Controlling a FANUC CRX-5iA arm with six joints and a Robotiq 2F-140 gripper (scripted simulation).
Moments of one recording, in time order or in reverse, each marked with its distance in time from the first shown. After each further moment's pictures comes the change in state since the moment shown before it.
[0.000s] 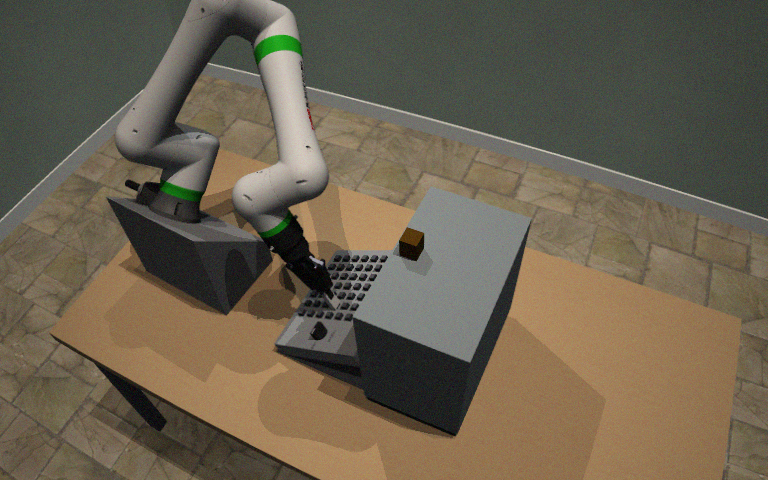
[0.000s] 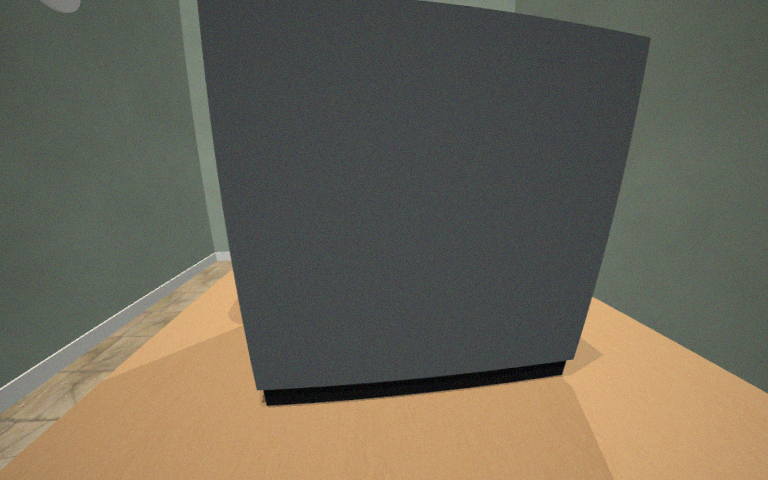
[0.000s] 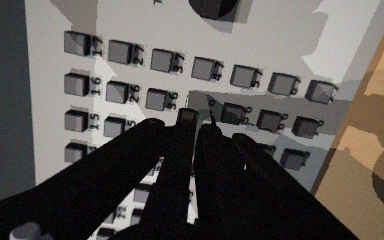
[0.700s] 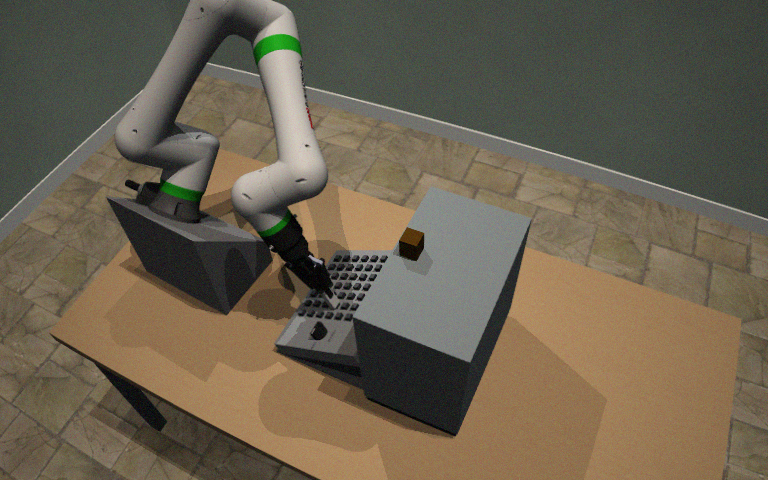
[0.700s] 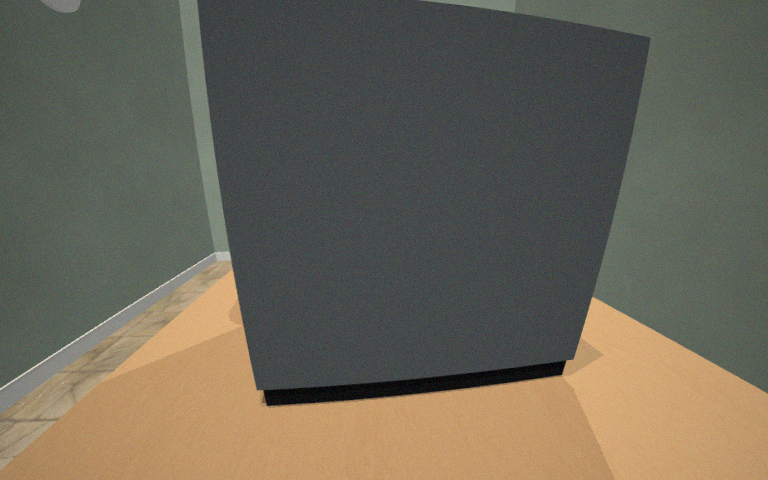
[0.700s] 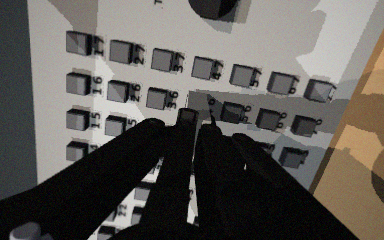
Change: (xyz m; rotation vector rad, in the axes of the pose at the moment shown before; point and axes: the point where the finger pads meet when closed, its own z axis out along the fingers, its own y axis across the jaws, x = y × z) arm 0.000 0.000 -0.003 0.000 0.000 0.000
